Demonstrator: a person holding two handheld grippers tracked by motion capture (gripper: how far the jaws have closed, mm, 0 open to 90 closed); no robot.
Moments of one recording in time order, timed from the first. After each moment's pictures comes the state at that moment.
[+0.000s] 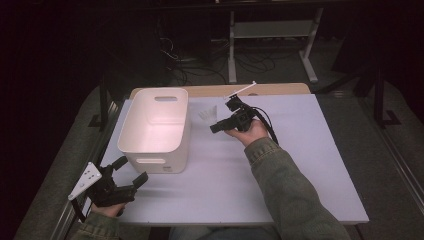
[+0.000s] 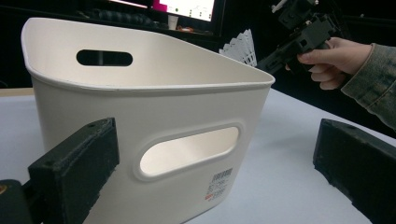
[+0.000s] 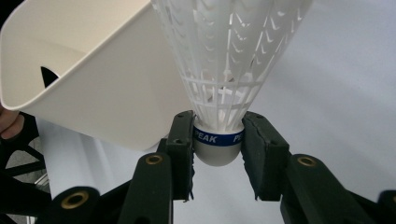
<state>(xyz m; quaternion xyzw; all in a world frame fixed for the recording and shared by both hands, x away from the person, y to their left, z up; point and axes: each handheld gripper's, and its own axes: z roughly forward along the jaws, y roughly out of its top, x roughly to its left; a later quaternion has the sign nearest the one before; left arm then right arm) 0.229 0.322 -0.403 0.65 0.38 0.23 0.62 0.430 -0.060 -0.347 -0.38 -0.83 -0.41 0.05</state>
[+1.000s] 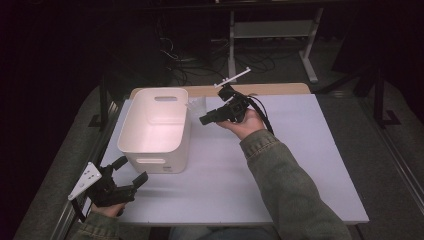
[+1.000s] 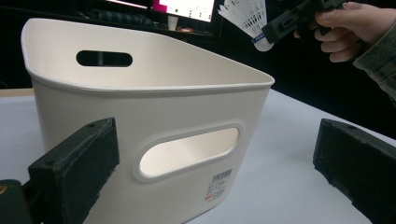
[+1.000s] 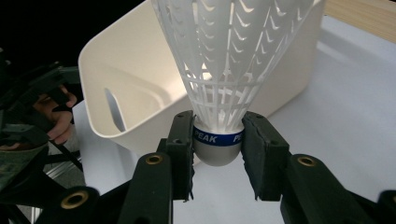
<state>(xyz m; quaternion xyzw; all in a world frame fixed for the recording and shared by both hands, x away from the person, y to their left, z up) 0.230 0.322 -0.403 0.64 0.38 0.23 0.62 0.419 -0.039 -0.296 -0.32 -0.84 -0.43 0.05</state>
